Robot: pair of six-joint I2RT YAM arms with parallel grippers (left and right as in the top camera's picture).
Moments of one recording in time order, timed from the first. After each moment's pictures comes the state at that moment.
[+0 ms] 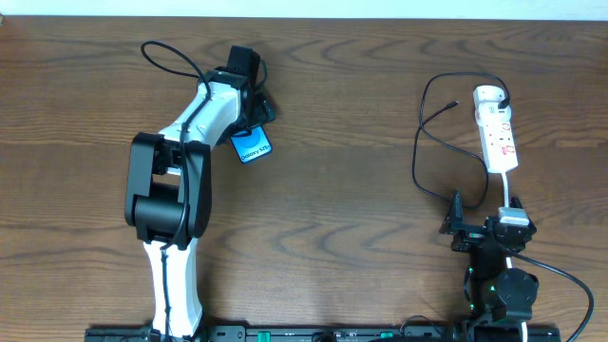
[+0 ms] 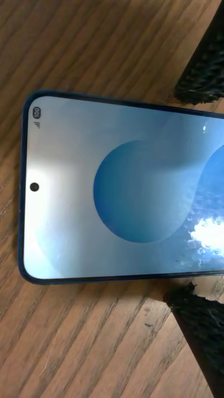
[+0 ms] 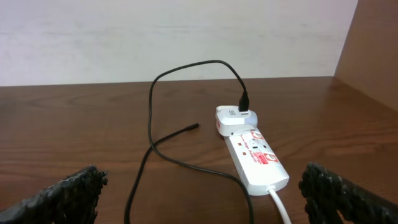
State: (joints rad) left arm -0.21 2.21 1.62 -0.75 -0.10 -0.67; right arm -0.05 0.01 0.01 -0.07 0.07 0.01
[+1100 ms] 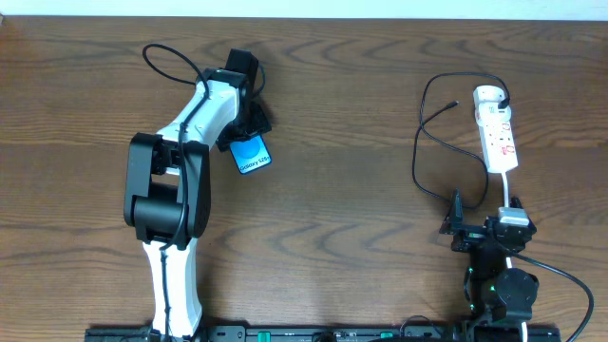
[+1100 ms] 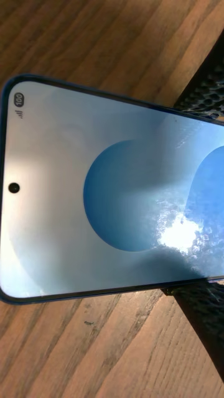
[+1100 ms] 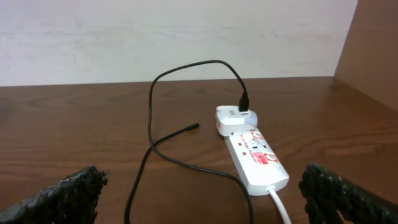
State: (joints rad) left arm -0.21 2.21 1.64 -0.89 -0.03 -0.67; right arm -0.05 0.01 0.01 -0.07 0.07 0.01
